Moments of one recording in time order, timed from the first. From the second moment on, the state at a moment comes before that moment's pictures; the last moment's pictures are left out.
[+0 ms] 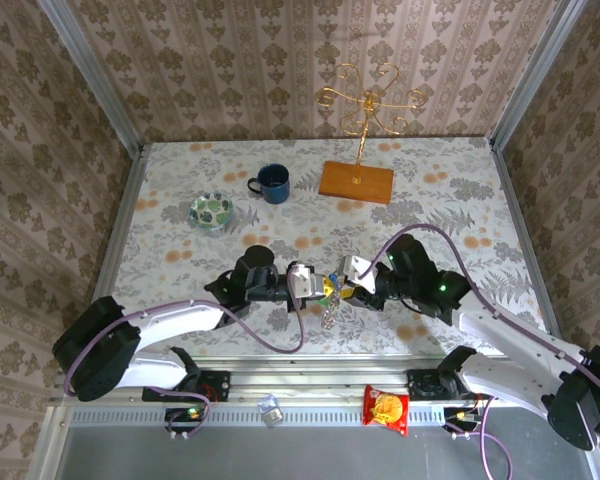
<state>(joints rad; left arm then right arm) -0.91 1.28 0.51 0.46 0.59 0.46 0.63 0.96 0.63 -0.34 -0.45 -0.51</state>
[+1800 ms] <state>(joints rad) -0.89 1.29 0.50 0.46 0.58 0.42 0.68 1.09 0.79 -0.50 -0.41 -0.64</state>
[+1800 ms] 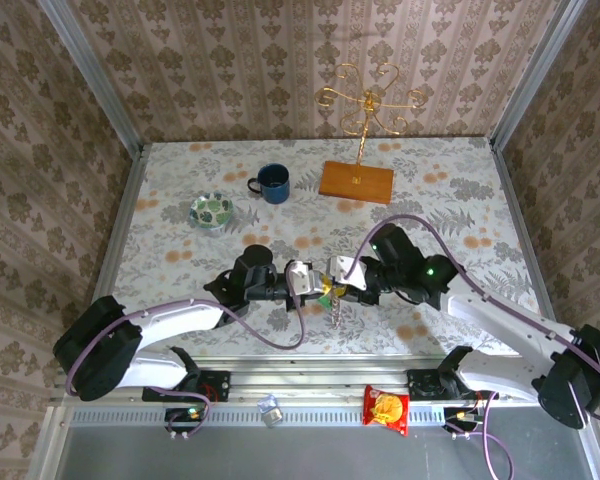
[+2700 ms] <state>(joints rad) -0.87 1.32 0.44 0.67 0.66 0.32 0.62 0.98 0.62 -0.23 -0.52 -0.47</state>
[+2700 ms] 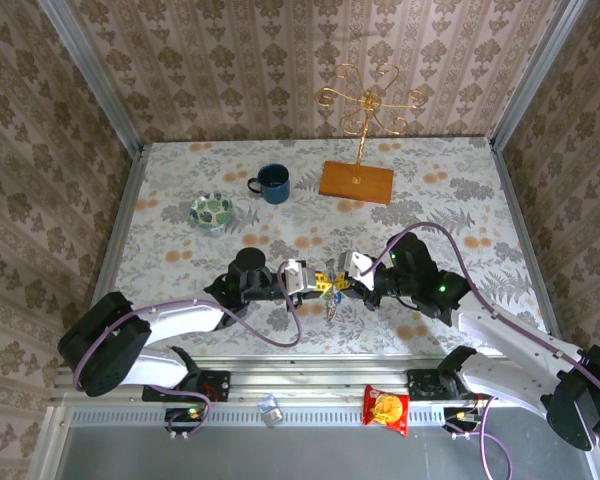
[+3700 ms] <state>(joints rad) -0.88 1.31 0.53 0.42 0.66 0.41 0.67 1.06 0.77 -0.51 -0.43 -0.62</state>
